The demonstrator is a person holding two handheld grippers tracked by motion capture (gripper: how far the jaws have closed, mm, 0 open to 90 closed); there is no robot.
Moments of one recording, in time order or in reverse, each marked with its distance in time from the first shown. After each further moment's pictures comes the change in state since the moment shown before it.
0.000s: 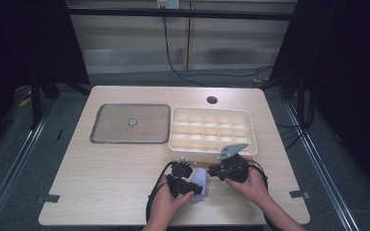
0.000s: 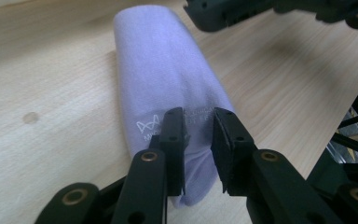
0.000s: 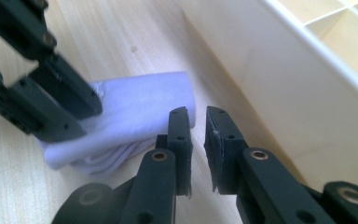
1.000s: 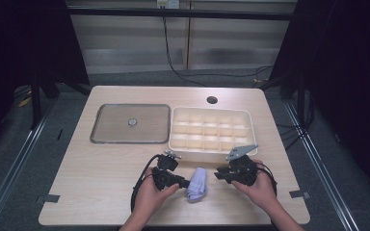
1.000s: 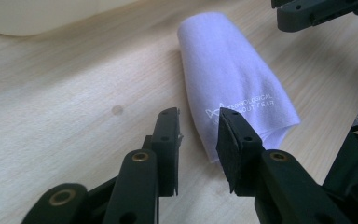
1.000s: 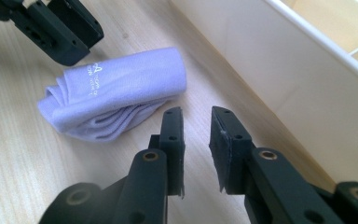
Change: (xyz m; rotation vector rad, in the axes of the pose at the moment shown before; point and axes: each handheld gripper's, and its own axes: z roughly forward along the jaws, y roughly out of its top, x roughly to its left) left arm 0.038 -0.001 -0.017 0.005 -0.018 0.023; right arm 0.001 -0.010 -0.022 0.027 -0.040 0.090
